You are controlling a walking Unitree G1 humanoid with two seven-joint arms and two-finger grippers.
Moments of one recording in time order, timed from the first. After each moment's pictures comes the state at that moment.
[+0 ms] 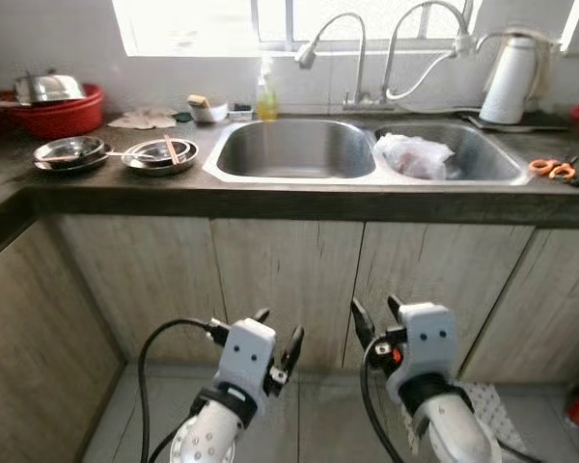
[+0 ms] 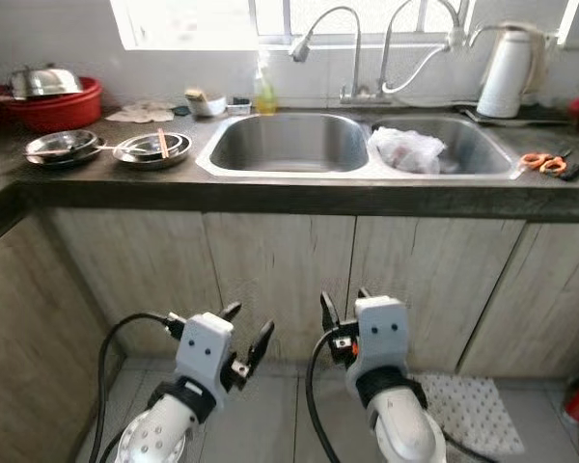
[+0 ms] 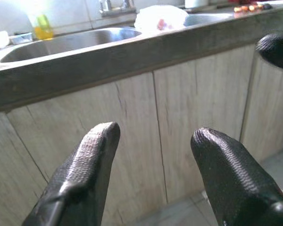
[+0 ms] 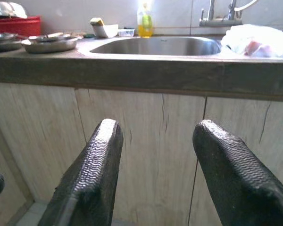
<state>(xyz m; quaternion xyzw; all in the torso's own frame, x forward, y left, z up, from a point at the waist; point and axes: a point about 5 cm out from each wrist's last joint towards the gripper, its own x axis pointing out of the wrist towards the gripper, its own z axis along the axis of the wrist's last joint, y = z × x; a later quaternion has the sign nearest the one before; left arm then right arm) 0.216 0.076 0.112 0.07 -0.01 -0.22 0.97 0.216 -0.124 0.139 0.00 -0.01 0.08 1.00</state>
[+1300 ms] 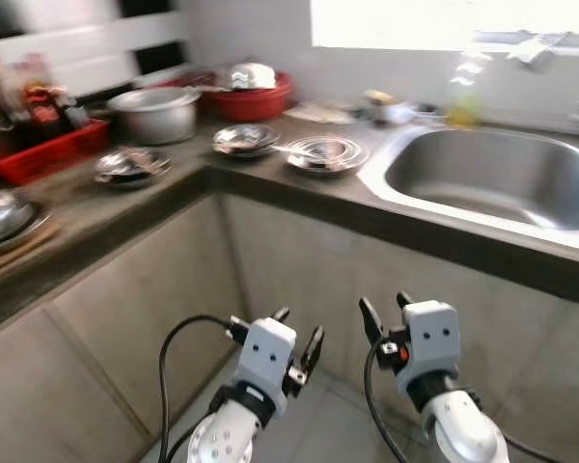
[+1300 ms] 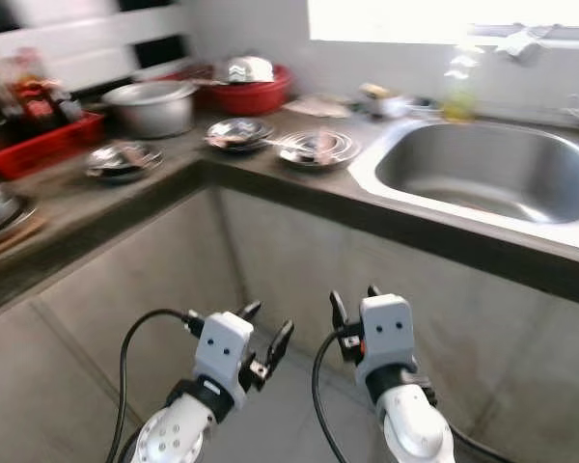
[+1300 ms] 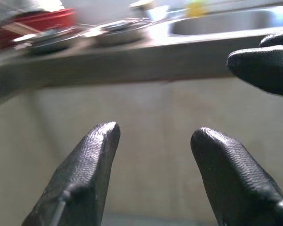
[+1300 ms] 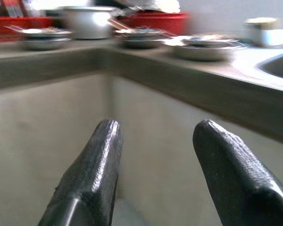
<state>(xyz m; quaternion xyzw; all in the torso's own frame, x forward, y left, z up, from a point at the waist) 0.216 0.065 0.112 0.07 -0.01 -0.24 0.97 0.220 -0.126 0.136 -0.02 -0.01 0.08 1.00</state>
